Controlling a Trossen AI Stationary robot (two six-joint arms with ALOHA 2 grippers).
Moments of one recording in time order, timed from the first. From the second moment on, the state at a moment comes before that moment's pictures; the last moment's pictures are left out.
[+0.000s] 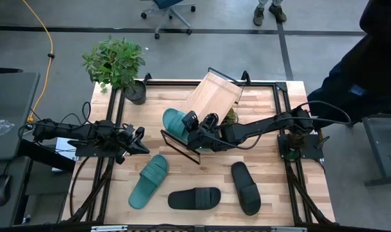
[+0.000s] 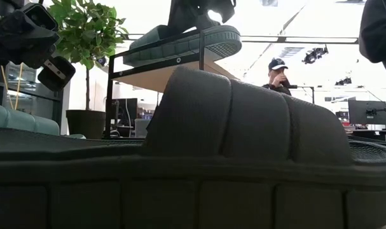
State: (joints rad) left arm 0.03 0.14 0.01 0.05 0.31 -0.48; right arm 0.19 1.90 1.64 -0.44 0.82 2.09
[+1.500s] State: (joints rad) left arm 0.03 0.14 0.01 0.06 0.33 -0.45; right arm 0.19 1.93 1.64 -0.41 0.78 2.15
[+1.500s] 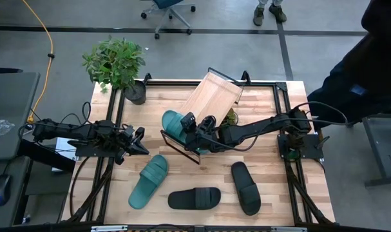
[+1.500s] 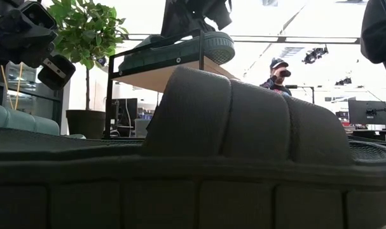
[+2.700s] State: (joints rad) left arm 0.03 0.14 0.01 0.09 0.40 -0.57; right arm 0.23 1.48 1.64 -0.33 0.73 0.85
